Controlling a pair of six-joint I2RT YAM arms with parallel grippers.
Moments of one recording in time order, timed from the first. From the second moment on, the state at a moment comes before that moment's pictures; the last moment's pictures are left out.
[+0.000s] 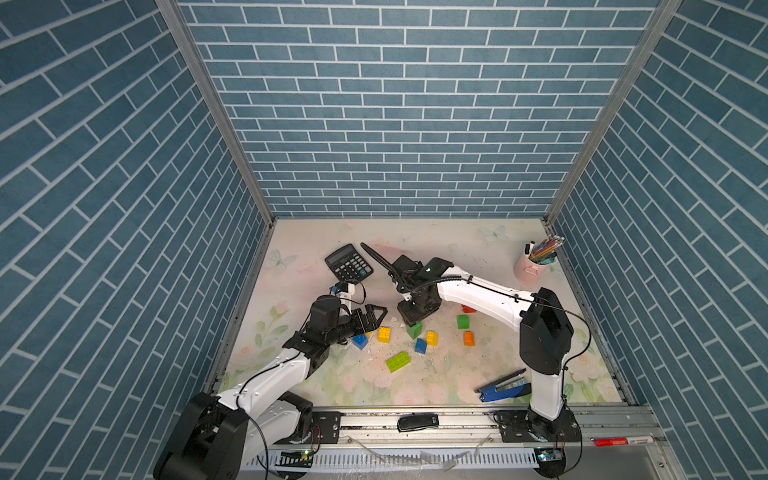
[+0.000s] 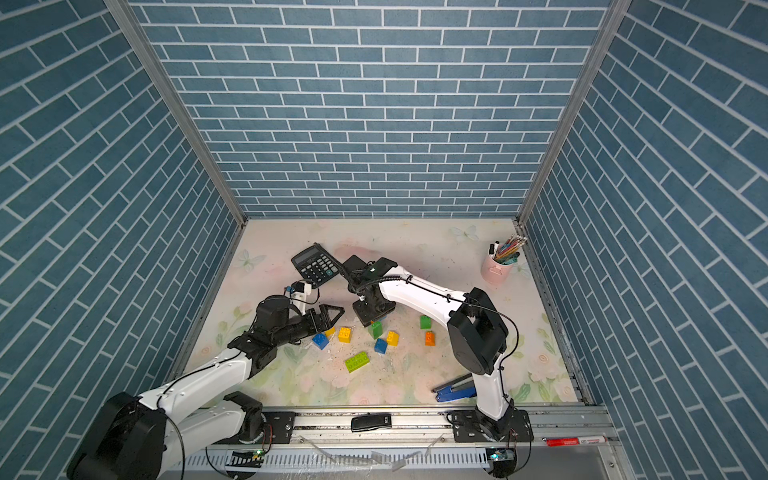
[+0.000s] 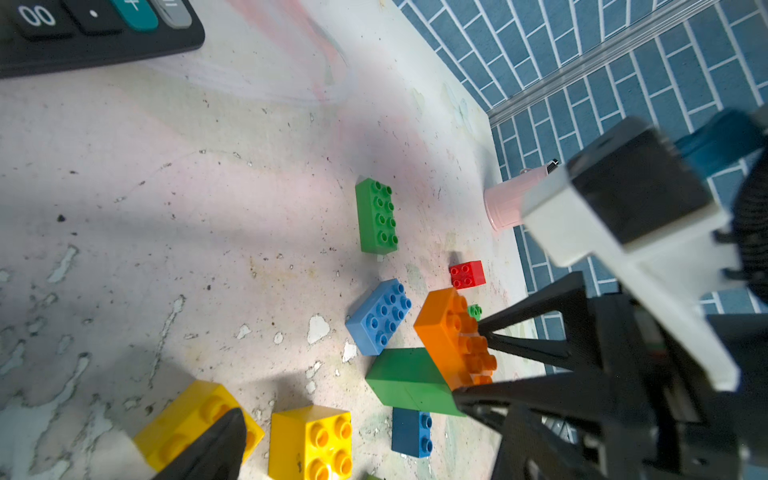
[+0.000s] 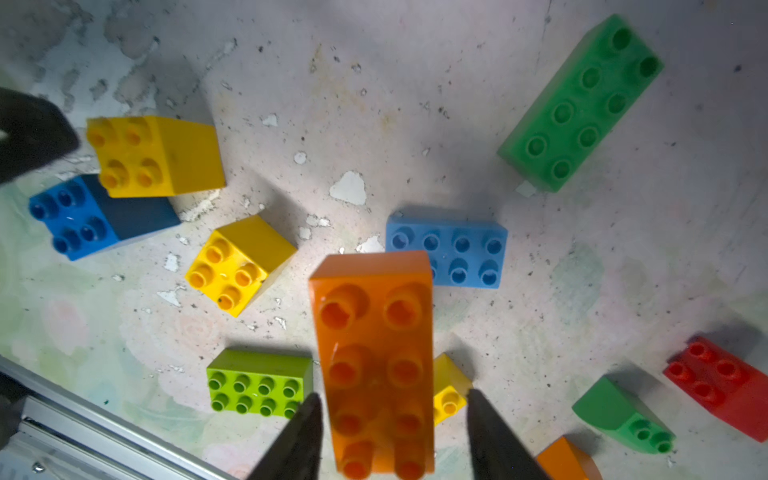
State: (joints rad) left arm -0.41 1.06 0.36 0.17 0.39 -0.77; right arm 0.96 1.94 1.63 -1.08 -0.02 0.28
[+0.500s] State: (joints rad) left arm -0.35 0.91 0.33 0.10 0.37 -0.77; right arm 1.04 1.64 1.36 -0.81 -0.01 0.21
